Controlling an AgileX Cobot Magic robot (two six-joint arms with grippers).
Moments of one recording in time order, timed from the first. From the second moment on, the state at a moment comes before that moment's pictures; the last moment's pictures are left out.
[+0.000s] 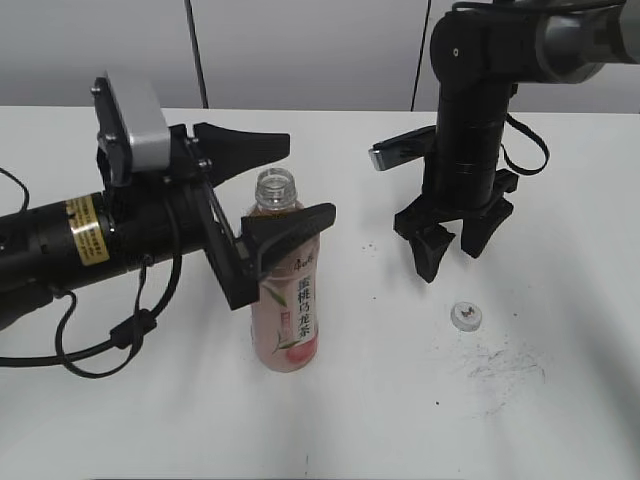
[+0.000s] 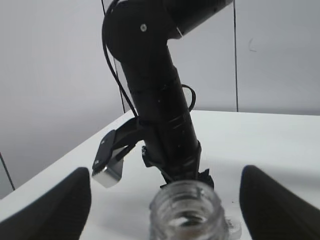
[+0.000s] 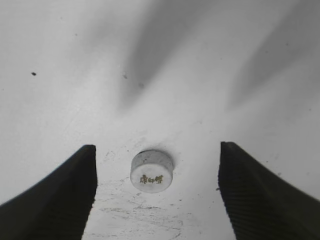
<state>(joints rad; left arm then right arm) -0.43 1.78 -0.60 0.79 -1.21 -0.18 0.39 2.23 -1.66 0.06 1.21 -0.27</state>
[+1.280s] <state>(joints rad) -0.43 0.95 -0.59 0.70 -0.10 -0.62 0.39 1.87 -1.66 0.06 1.22 -0.13</state>
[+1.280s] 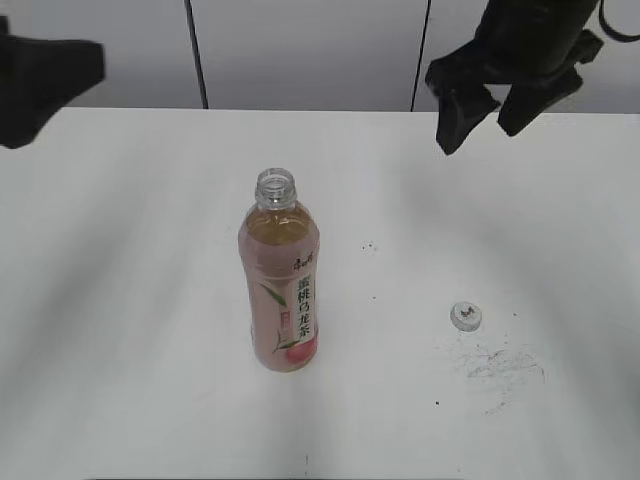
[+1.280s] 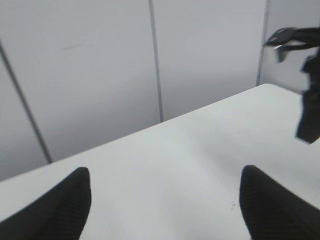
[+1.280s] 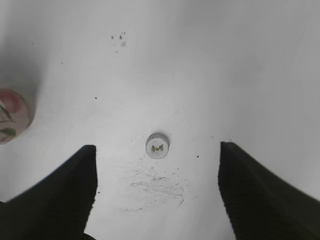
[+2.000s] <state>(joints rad) -0.43 0.40 -0.66 0.00 1.15 -0.04 0.39 1.26 -1.15 0.07 1.22 -0.11</state>
